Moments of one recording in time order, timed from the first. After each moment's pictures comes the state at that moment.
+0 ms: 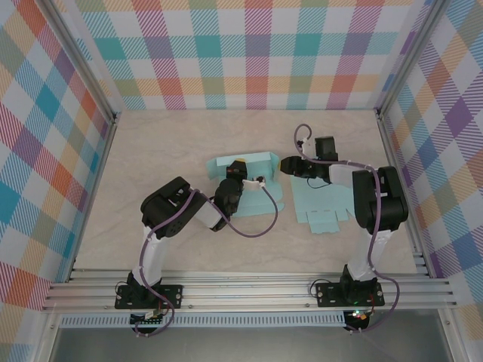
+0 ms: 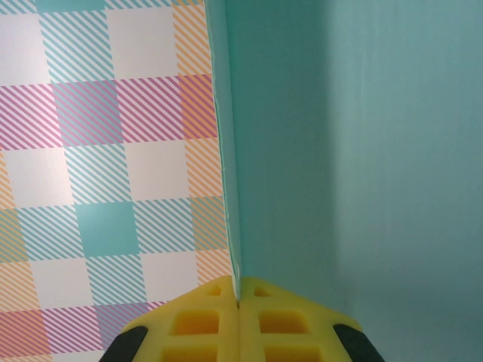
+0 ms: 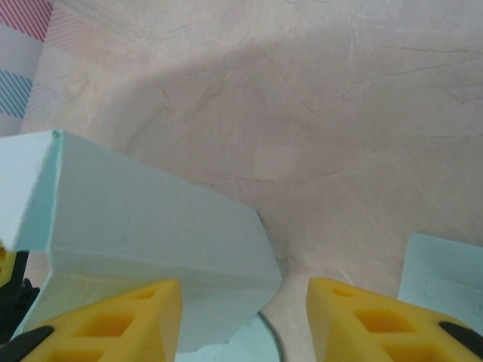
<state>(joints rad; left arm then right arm) -0.74 2.13 0.86 1.26 -0.54 1.59 0.17 1.89 1.04 0.04 -0.67 0.32</state>
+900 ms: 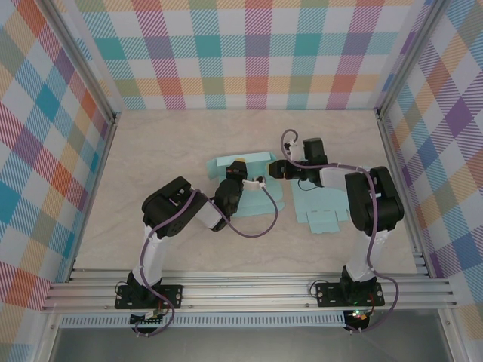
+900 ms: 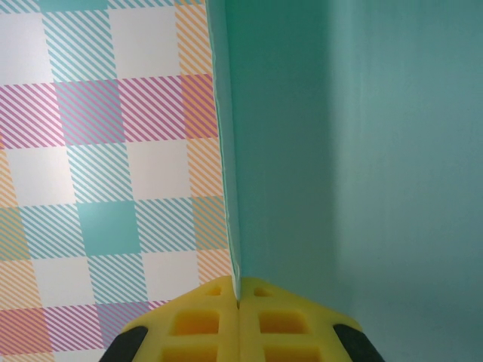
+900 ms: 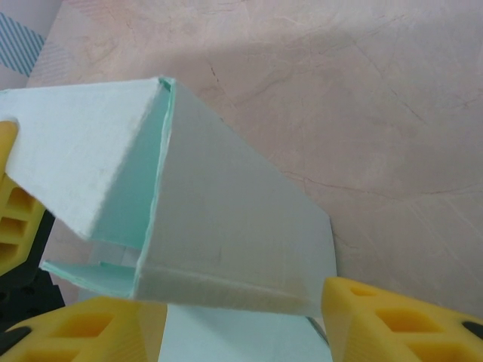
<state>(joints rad) -0.74 2.15 0.86 1.28 -0.54 1.59 0.27 1.90 1.04 0.10 -0.62 0.25</state>
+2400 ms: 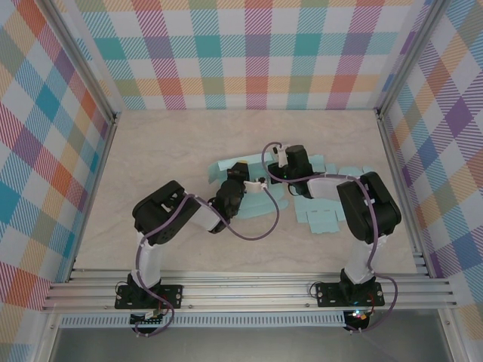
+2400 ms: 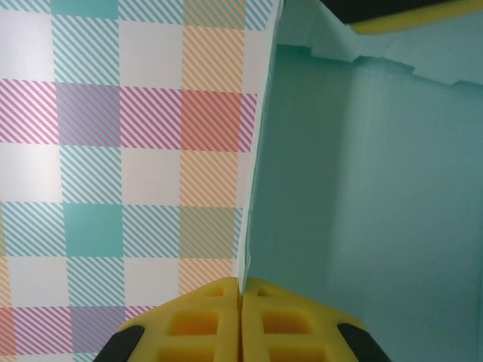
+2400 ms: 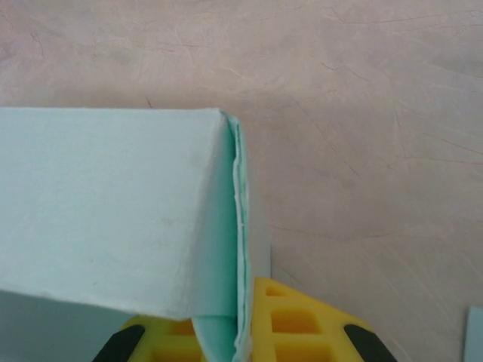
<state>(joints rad) -0.79 2.02 0.82 1.15 -0.54 1.42 0.43 1.83 0.94 0.26 -0.14 0.18</state>
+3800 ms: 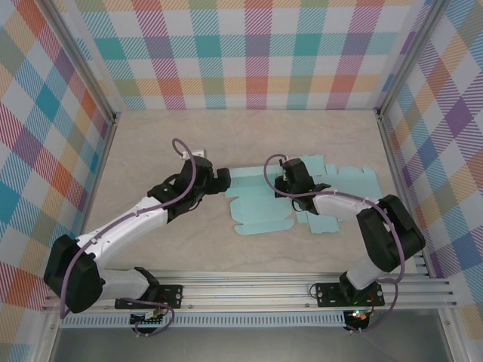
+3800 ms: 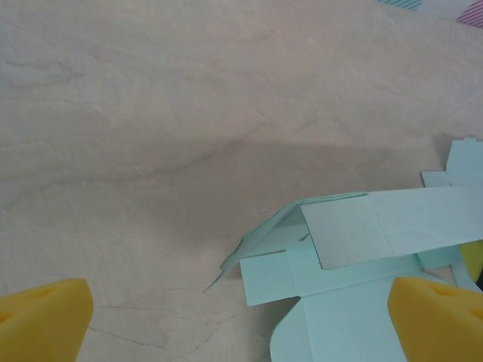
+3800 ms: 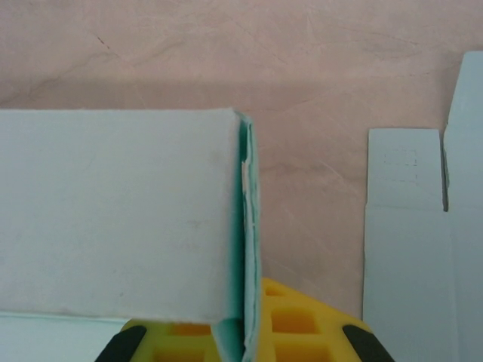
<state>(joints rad) -0.64 1.28 0.94 -0.37 -0.32 -0.60 0.55 1.57 0.80 0.01 0.13 0.34</state>
